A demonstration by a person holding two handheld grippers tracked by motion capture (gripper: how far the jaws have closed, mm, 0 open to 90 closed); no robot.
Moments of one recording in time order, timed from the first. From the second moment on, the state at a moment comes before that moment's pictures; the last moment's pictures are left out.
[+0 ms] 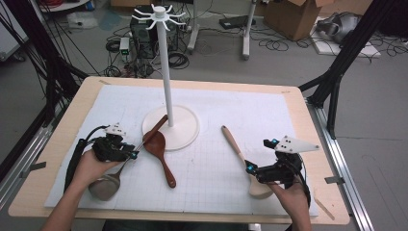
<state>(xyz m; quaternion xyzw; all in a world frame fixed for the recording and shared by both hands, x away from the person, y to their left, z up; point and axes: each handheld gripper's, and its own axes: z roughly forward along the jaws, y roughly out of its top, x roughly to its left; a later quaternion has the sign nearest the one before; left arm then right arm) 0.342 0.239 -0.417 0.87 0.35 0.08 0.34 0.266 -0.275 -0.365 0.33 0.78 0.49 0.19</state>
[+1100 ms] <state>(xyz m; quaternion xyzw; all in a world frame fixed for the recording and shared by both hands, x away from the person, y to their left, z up) 0.347 0.236 -0.423 0.87 0.36 0.06 0.33 0.267 -0.274 -0.366 0.33 0.79 0.49 0.18</state>
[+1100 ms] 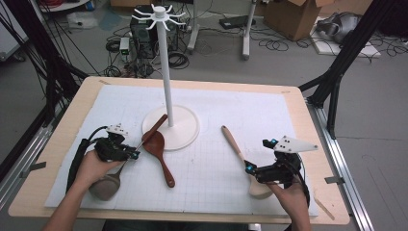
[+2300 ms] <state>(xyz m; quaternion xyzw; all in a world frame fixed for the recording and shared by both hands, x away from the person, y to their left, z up) 0.336 0.248 -0.415 0.84 0.38 0.05 0.37 0.274 -0.269 -0.374 0.33 0.79 0.48 0.17</state>
